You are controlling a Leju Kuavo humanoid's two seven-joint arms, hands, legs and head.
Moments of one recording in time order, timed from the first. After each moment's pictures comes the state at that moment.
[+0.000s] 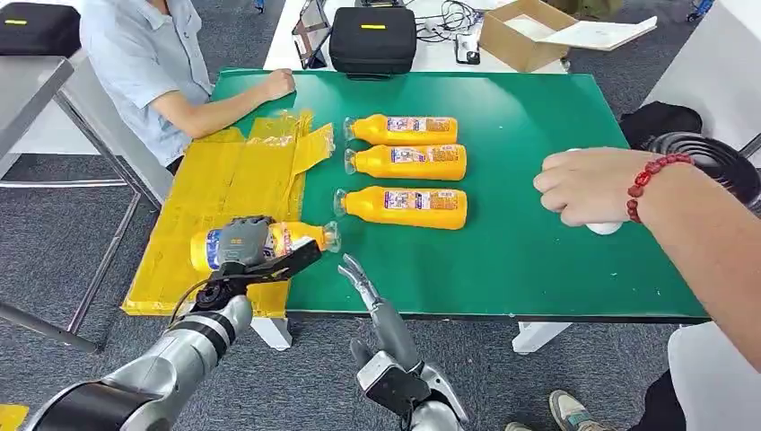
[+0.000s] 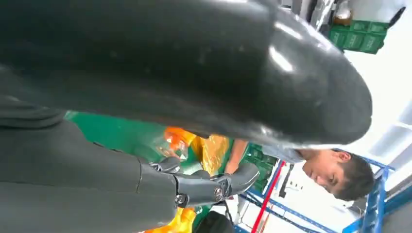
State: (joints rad) left arm -0.65 -0.10 -0.17 -0.40 -1.12 0.54 0.04; right arm -0.09 0.14 0.71 -1.28 0.18 -0.18 -0.70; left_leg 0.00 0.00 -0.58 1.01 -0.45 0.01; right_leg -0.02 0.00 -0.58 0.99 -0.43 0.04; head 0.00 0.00
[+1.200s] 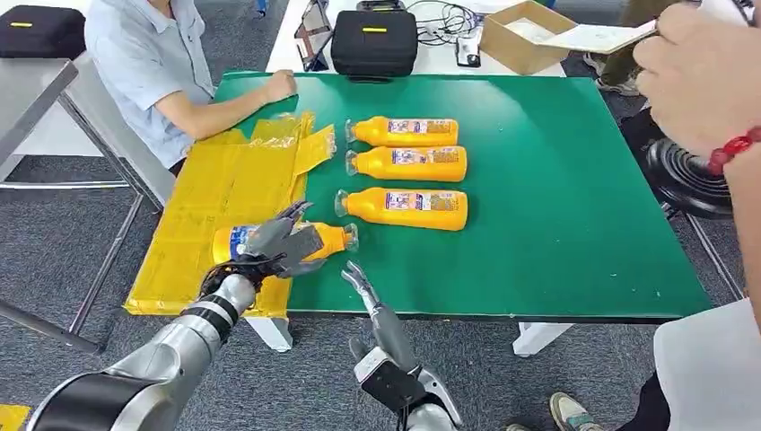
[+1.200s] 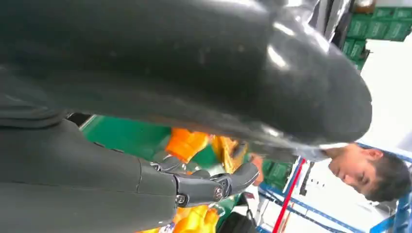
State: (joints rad) left arm -0.68 -0.14 -0.05 -0.42 -0.74 0.17 -0.40; right arm -0.10 0.16 0.70 -1.18 0.15 -0.24 -0.70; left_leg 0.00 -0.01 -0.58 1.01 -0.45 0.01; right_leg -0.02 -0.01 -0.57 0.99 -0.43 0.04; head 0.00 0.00
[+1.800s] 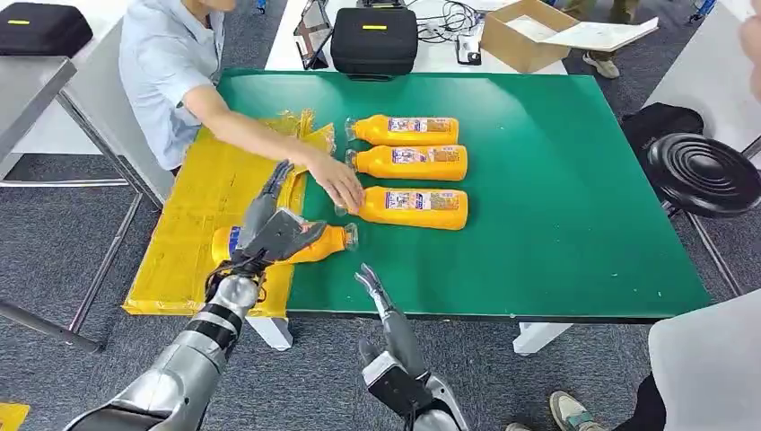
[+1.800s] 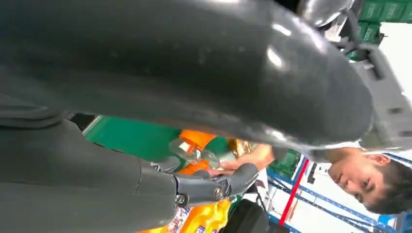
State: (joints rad) left arm -0.53 -0.17 -0.09 -0.78 -0.46 0.31 -0.47; right arm -0.07 0.14 0.70 -1.20 0.15 -0.29 -0.70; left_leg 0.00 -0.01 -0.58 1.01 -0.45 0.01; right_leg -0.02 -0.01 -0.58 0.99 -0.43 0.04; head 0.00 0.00
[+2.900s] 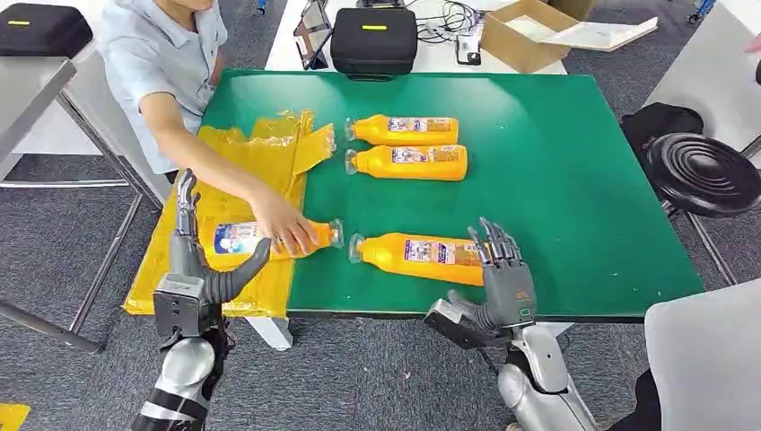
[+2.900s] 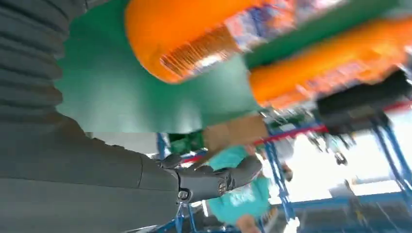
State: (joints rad) left arm -0.09 -0.09 -0.20 -1.53 -0.13 0.43 -0.52; right arm -0.23 -0.06 0.37 -1.08 0.94 -0.55 -0.35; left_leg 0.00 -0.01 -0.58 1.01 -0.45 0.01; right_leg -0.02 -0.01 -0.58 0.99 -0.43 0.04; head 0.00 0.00
